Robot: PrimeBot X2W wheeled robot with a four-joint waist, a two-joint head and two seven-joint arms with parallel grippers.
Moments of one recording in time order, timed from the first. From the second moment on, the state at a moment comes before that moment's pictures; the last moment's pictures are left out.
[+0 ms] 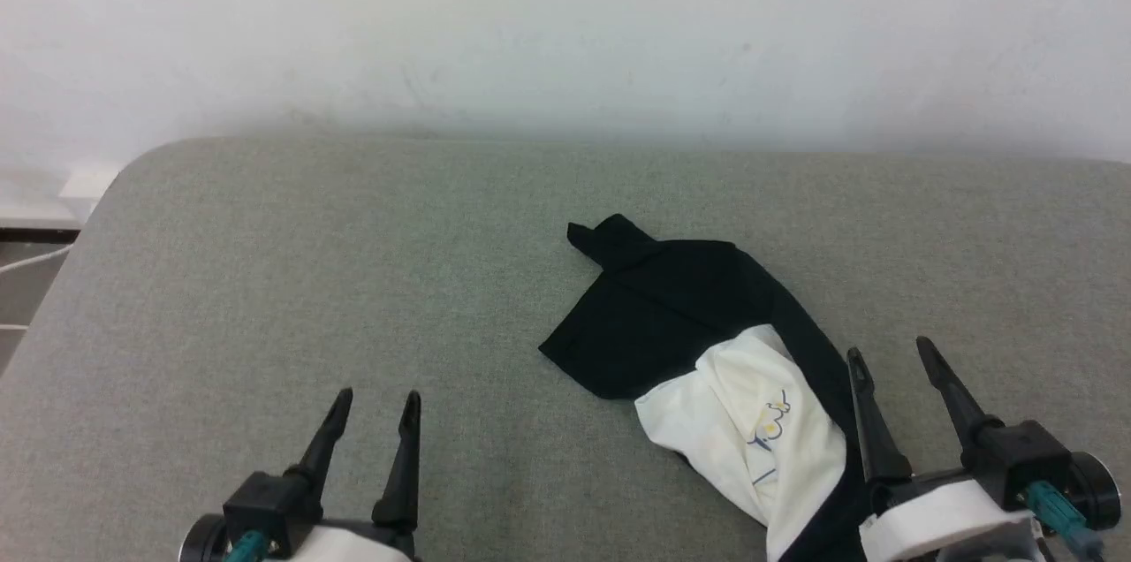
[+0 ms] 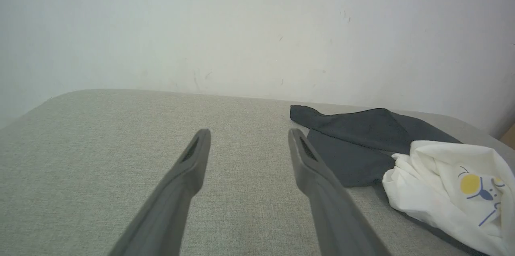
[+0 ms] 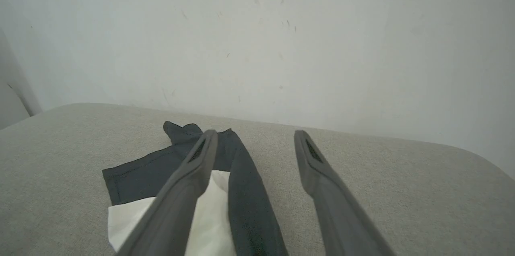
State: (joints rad) left arm 0.10 0.23 -0.25 0.04 -0.35 0.06 -0.26; right arm 0.06 -0.05 0.00 0.09 0.05 0.13 -0.26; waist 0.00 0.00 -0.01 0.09
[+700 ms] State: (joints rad) left arm 0.00 0.07 -0.18 0.05 -0.21 -0.07 -0.26; right arm -0.45 -0.35 0.27 0.32 0.16 0.13 0.70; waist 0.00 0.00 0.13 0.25
